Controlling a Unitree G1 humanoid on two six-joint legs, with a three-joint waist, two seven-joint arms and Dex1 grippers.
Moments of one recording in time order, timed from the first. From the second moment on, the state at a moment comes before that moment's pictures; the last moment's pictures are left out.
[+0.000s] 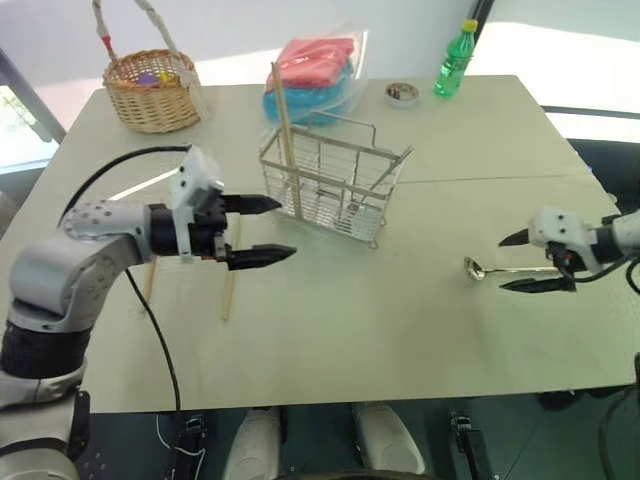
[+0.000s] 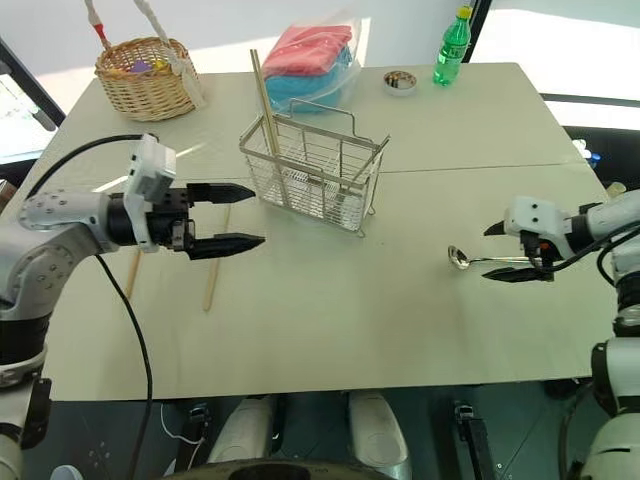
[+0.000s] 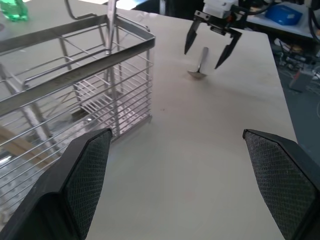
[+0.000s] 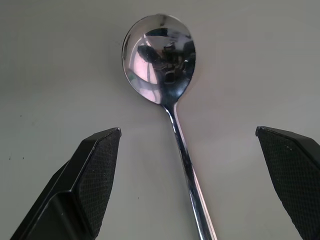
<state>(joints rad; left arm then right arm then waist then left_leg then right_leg) -0.55 0.80 0.03 -0.32 -0.70 0.75 -1.03 -0.81 -1.00 0.17 1.02 -0.07 -0.36 1.50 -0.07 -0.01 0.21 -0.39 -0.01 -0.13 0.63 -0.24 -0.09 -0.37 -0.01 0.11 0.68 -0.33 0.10</state>
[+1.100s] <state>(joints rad) -0.62 0.78 0.02 -0.28 -0.69 0.73 -1.04 -0.75 -0.96 0.06 0.91 0.02 -0.27 1.55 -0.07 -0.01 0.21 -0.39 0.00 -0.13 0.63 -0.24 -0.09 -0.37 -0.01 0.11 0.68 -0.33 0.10</state>
